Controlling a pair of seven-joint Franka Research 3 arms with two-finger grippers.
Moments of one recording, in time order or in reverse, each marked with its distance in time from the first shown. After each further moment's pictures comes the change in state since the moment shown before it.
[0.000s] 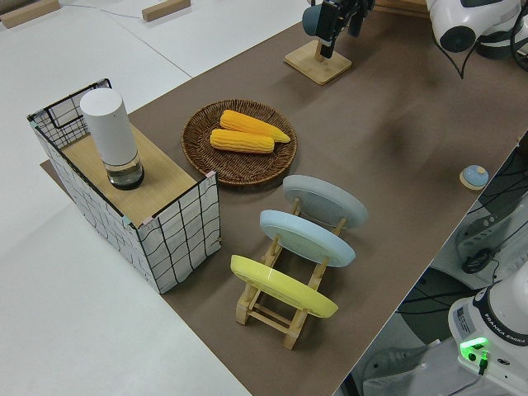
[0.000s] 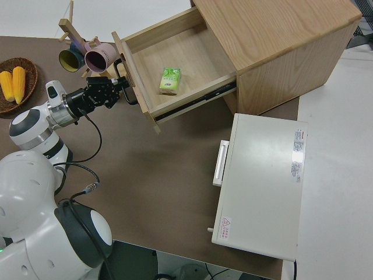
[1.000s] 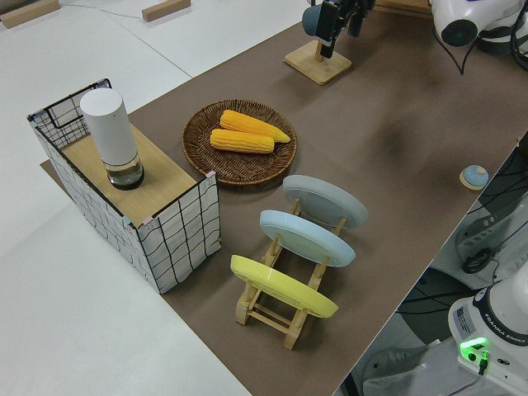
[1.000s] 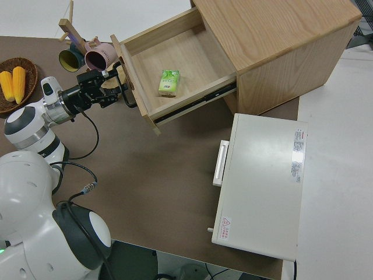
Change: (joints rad) left arm 0.000 0.000 0.000 0.000 0.000 0.000 0.000; right arm 0.005 -0.013 0.000 0.026 0.001 -0.016 0.017
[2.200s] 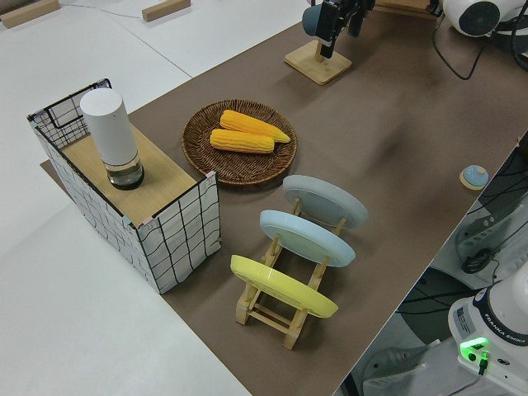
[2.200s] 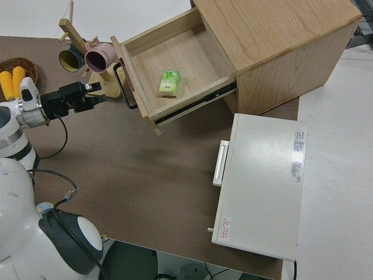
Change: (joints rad) left arm 0.000 0.000 0.000 0.000 0.000 0.000 0.000; right arm 0.047 -0.036 0.039 0.101 0.281 0.029 0.222
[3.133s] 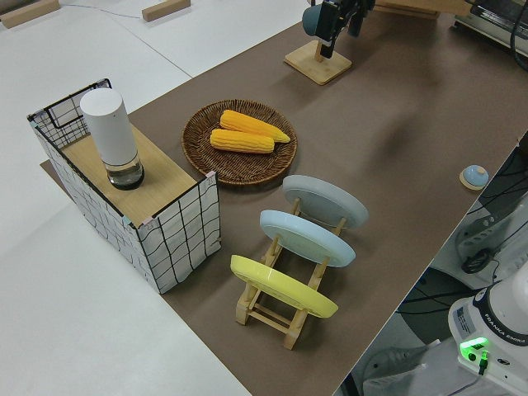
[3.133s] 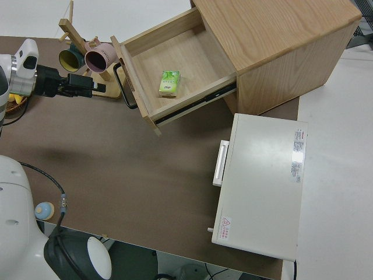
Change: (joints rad) left arm 0.000 0.000 0.000 0.000 0.000 0.000 0.000; right arm -0.124 -0.145 -0.094 0.192 0.657 0.162 -0.118
